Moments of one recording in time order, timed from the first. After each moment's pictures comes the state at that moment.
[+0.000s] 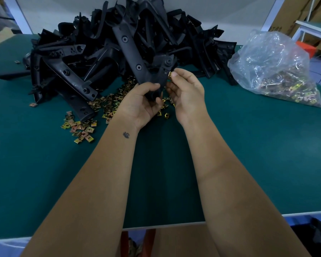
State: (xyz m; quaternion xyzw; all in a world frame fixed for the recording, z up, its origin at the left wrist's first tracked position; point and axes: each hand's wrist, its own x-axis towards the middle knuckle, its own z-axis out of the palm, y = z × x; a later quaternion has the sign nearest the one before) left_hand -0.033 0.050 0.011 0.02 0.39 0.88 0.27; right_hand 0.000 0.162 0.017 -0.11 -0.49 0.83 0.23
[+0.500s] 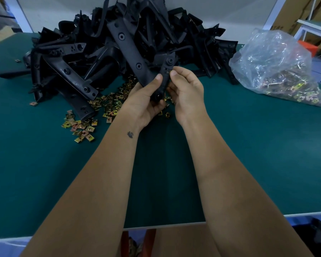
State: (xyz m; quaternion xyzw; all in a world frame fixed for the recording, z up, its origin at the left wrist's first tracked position) left_hand -0.032 0.055 0.010 0.04 0.44 0.87 0.23; right_hand -0.001 0.159 0.017 -0.10 -0.51 0.82 0.23
